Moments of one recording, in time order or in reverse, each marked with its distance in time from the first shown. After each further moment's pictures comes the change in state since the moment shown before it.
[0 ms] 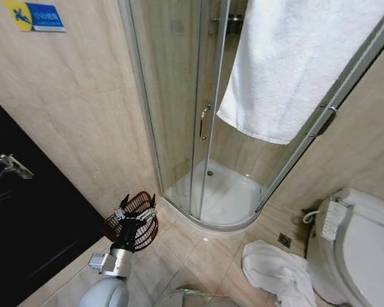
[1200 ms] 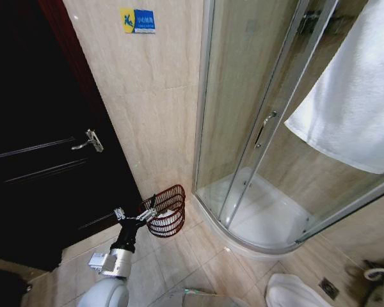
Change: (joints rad) left arm 0.000 0.000 0.000 0.000 0.000 0.000 0.000; right arm 0.499 -0.614 -0.060 -0.281 0.080 -0.212 0.213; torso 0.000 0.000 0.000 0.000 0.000
